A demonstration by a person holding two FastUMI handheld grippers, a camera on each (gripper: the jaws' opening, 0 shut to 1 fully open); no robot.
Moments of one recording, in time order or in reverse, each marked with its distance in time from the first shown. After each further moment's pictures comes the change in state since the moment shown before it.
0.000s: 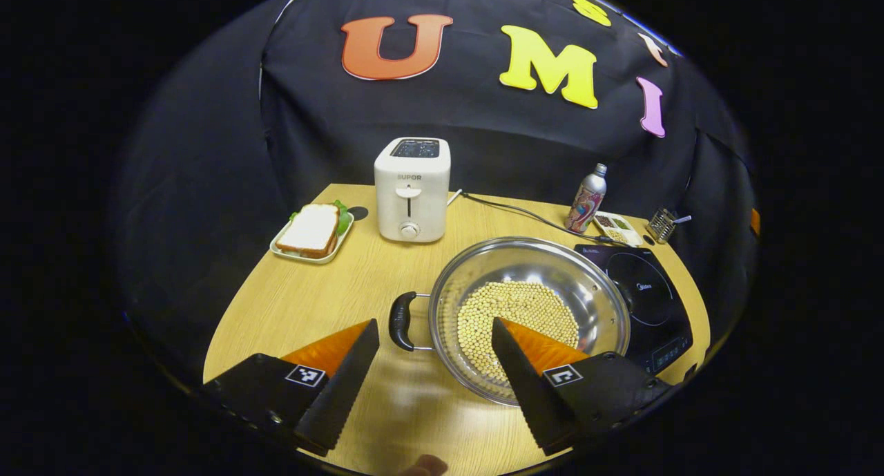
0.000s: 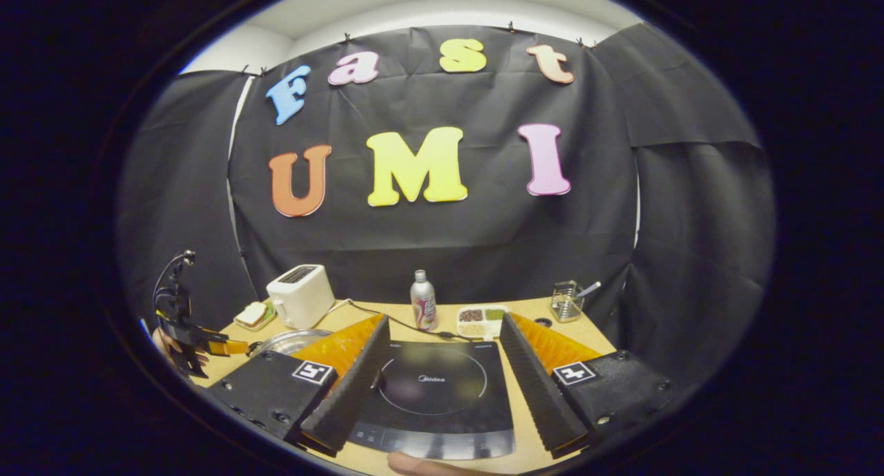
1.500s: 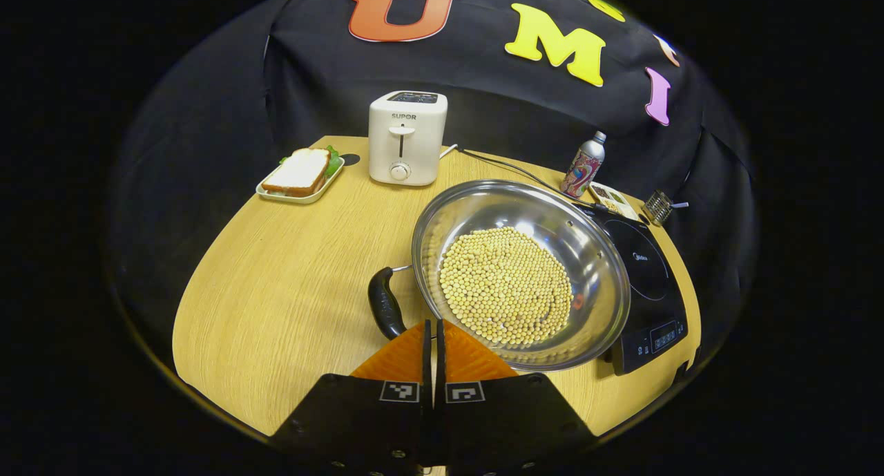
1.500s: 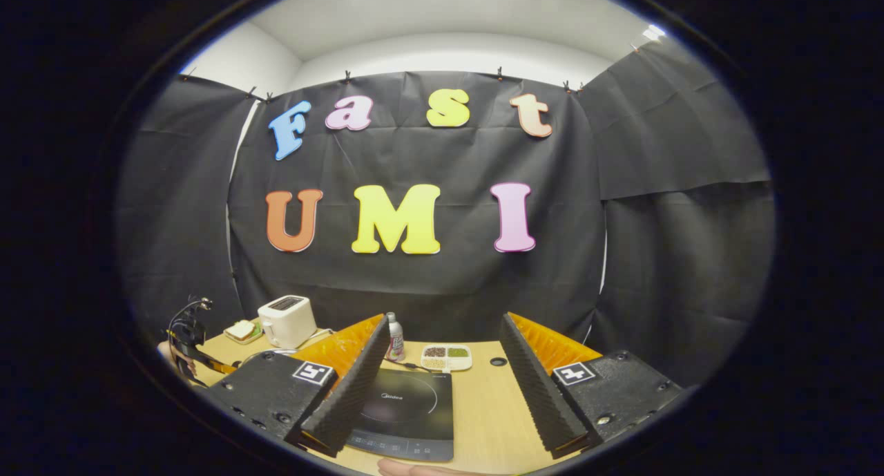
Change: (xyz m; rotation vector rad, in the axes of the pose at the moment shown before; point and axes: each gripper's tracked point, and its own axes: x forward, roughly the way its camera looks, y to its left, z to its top) left arm 0.002 -0.013 -0.063 -0.067 0.145 -0.024; right arm -0.096 -0.069 0.081 -0.059 -0.214 -0.056
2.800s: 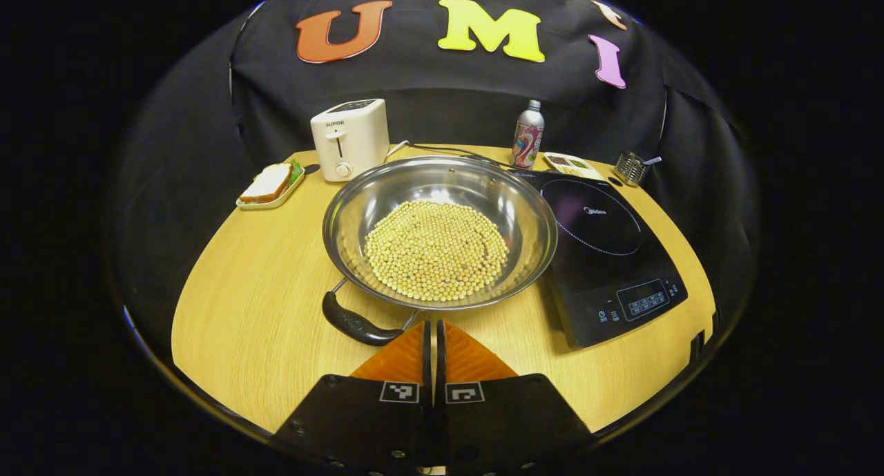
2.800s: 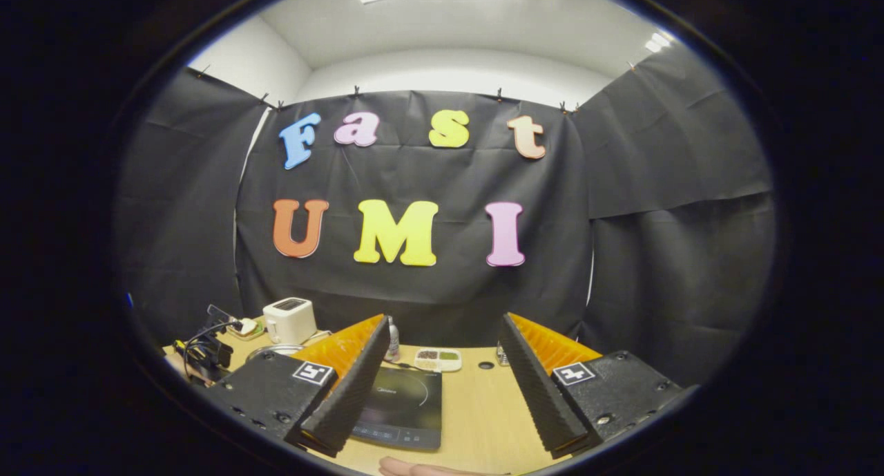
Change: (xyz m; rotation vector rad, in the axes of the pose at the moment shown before) left arm -0.029 -0.094 -0.051 0.138 -0.010 0.014; right arm -0.071 -0.008 0.003 -0.032 -0.071 -0.004
